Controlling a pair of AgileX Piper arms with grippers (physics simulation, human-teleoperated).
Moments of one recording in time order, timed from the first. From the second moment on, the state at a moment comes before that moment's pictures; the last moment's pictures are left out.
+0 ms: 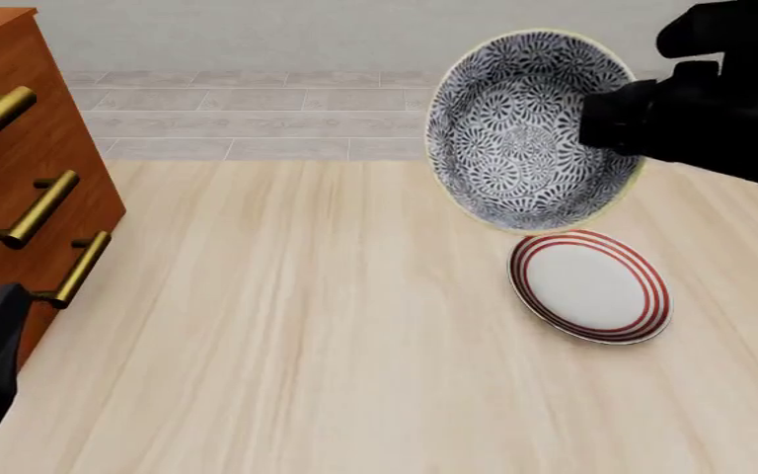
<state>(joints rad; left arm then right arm) -0.05 0.06 -0.08 0.02 0.03 0.28 1.11 -0.86 0.16 0.02</state>
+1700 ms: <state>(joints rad) -0.59 0.80 -0.51 -0.25 -0.03 0.40 1.26 -0.85 0.06 -0.03</state>
